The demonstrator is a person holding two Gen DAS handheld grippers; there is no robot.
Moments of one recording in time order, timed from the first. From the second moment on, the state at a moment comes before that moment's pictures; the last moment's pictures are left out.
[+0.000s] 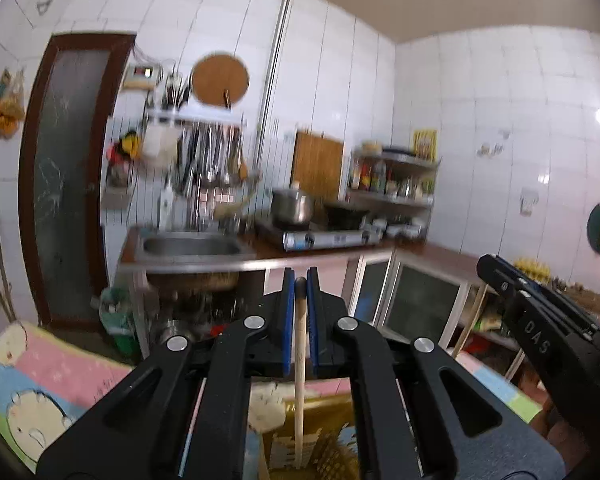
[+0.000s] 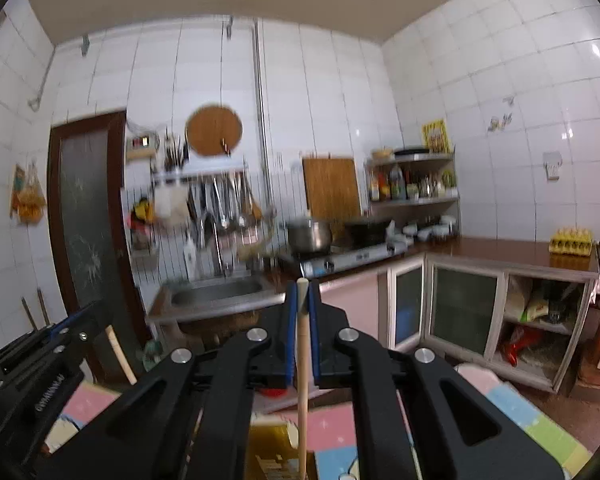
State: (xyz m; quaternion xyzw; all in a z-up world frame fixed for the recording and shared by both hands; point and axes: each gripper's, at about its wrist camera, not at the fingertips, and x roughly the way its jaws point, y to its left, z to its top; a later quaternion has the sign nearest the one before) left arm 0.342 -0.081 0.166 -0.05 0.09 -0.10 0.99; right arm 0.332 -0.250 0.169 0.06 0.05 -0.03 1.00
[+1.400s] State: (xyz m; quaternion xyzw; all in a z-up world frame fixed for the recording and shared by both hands) left arm 0.243 -0.004 0.030 0.01 0.29 -0.05 0.96; right arm 0.201 -0.265 -0.024 0.06 0.34 -0.10 0.93
